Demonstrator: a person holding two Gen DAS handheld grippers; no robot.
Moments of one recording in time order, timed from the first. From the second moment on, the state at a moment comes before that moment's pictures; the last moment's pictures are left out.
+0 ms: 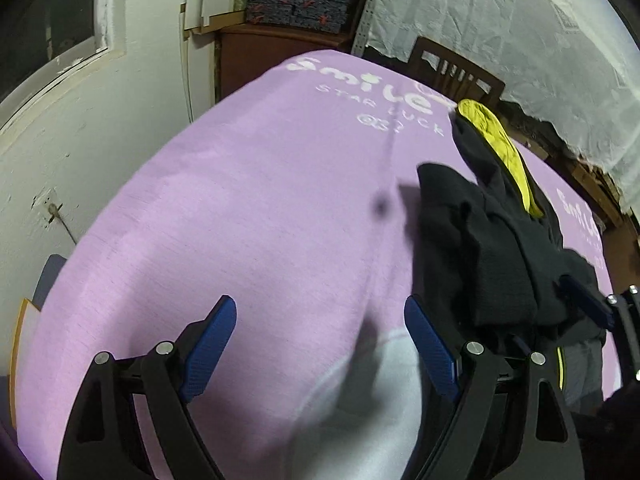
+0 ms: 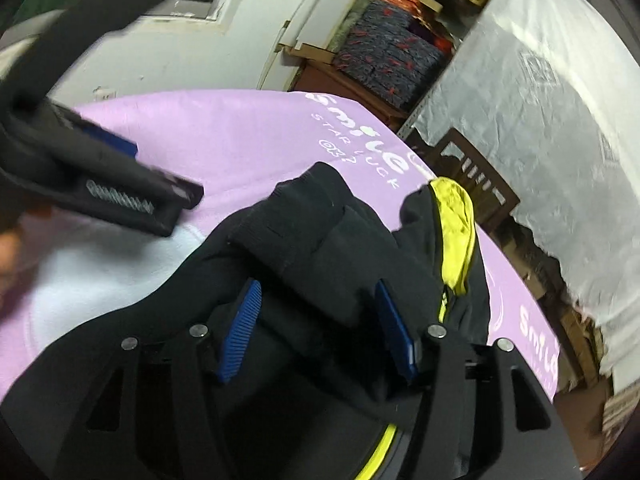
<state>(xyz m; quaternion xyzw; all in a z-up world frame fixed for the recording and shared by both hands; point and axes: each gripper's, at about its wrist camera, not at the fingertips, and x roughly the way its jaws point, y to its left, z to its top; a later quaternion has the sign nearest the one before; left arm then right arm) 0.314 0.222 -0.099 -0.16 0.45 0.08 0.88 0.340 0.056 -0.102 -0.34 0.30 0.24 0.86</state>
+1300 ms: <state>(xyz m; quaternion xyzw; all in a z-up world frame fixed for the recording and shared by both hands) 0.329 0.166 -0.116 -0.02 0.46 0.10 0.88 0.381 -0.276 -0.130 0.34 0.43 0.12 0.83</state>
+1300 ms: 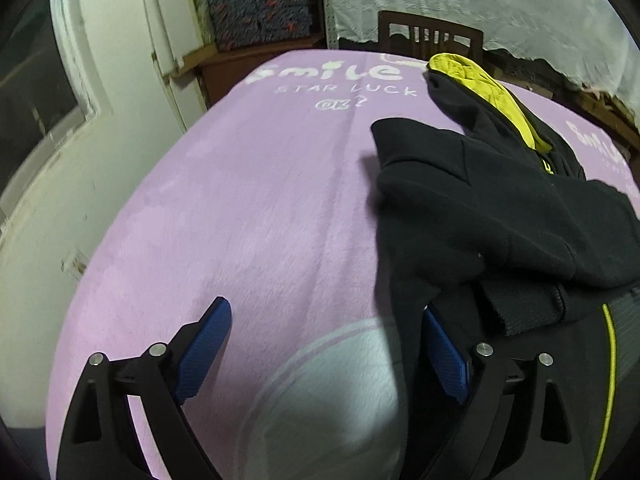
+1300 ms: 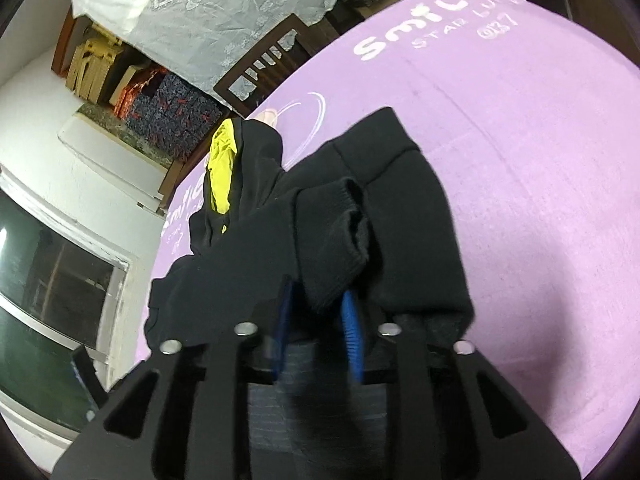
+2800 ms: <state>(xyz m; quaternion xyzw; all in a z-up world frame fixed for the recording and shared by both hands) 0.364 0.156 -0.089 -0.06 0.43 0.01 0.90 0.392 -0.319 -0.127 0.32 0.41 0.11 0.85</state>
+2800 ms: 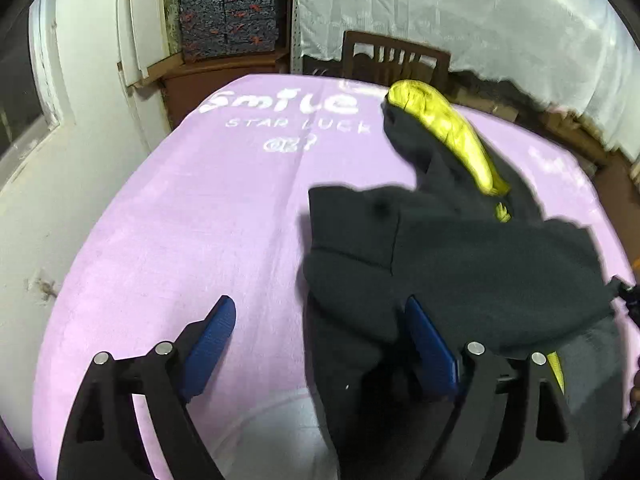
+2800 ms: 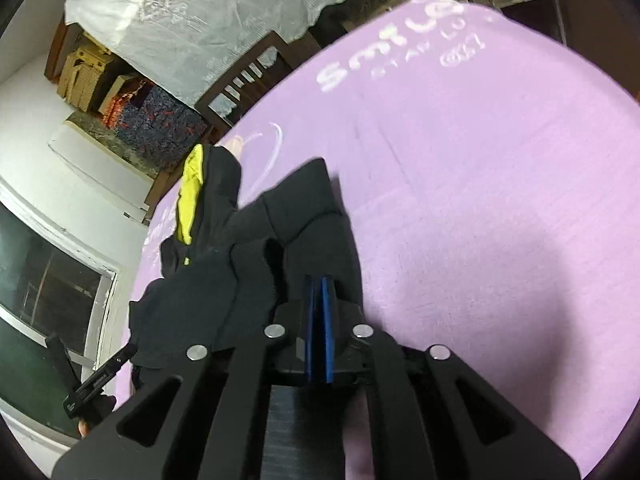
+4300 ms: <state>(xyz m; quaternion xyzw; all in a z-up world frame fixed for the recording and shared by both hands) 0.406 0.079 -0.116 0.01 0.45 -0.05 0.89 0.689 -0.103 -0.110 0.09 0.45 0.10 0.88</state>
